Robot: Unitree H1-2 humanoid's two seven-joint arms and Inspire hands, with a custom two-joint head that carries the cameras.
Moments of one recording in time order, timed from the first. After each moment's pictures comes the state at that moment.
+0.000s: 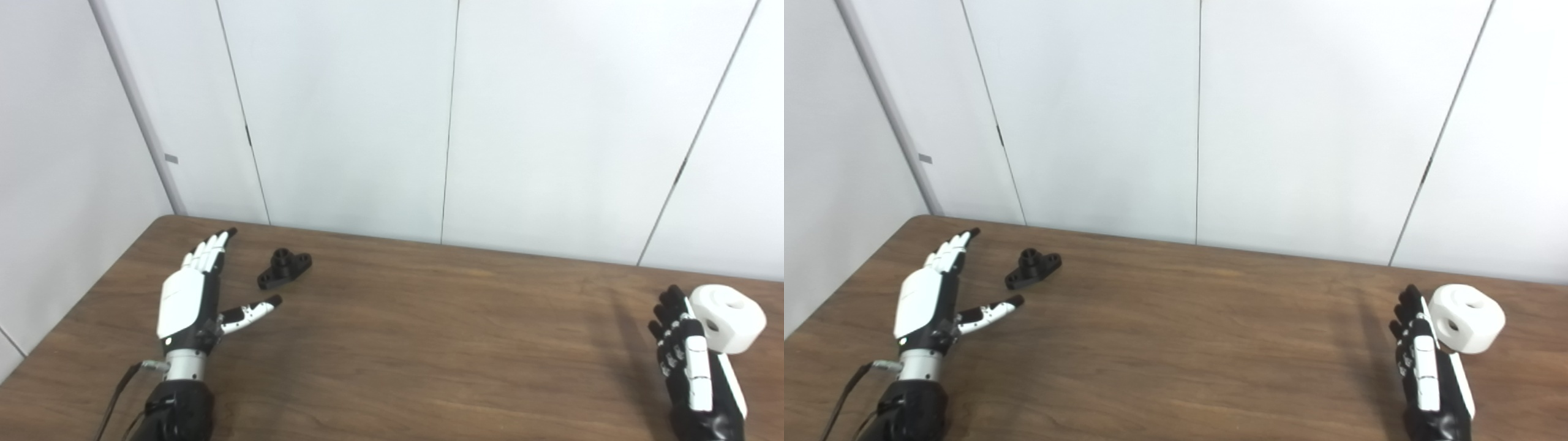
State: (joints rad) left arm -0.22 0.42 0.12 0.33 0.62 -0.11 0.37; right arm -0.17 -0.13 -0.10 0.18 0.16 -0.19 0.10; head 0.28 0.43
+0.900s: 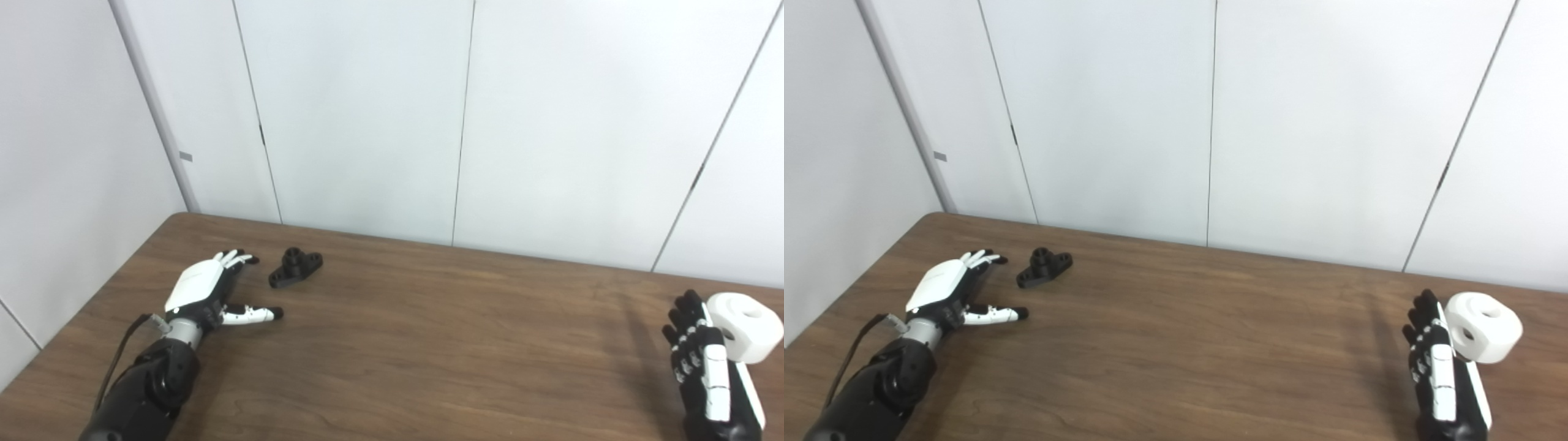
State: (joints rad) left arm -0.33 0.58 -0.02 0.47 0.57 -0.03 0.10; right arm -0.16 -0.13 -0.12 0.16 0.19 -0.19 0.12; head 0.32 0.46
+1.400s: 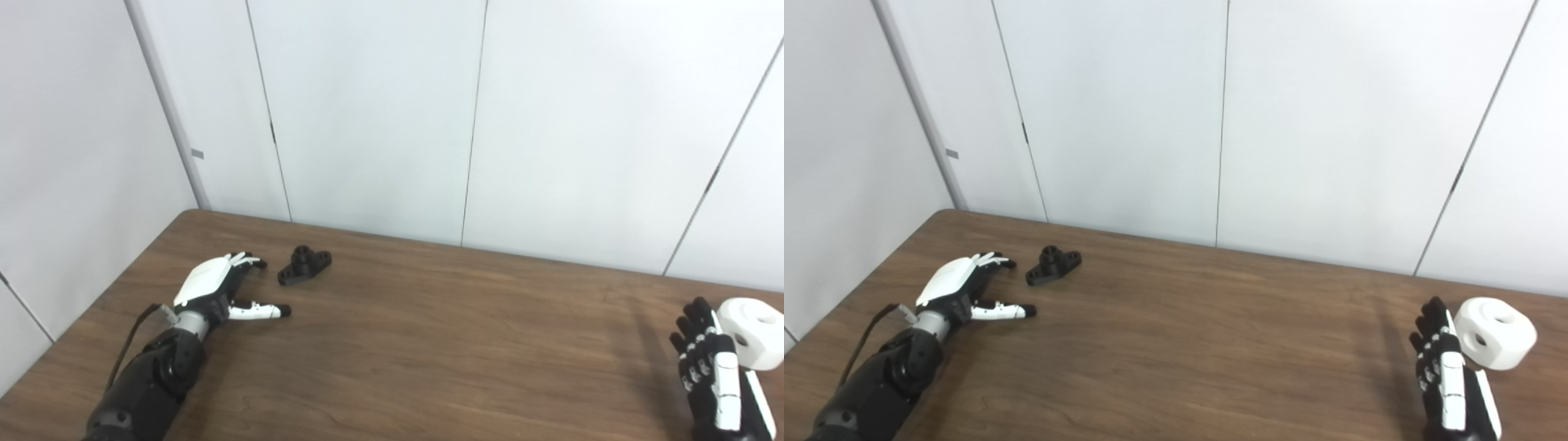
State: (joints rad) left arm -0.40 0.60 -0.07 0.59 0.54 -0.05 0.09; right arm -0.14 -0.13 -0.12 0.13 0.20 -0.16 0.12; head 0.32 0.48
